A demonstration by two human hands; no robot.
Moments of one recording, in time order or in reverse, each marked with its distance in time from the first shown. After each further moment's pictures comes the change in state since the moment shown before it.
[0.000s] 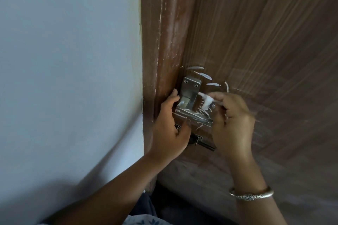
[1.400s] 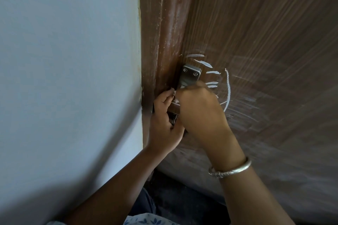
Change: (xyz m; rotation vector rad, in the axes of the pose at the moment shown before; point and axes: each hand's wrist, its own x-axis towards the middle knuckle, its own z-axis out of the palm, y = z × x) left_hand -0.011 -0.009 -0.007 -0.067 0.017 -0.093; right_hand 0.014 -0.058 0.023 -0.620 -0.596 -0.156
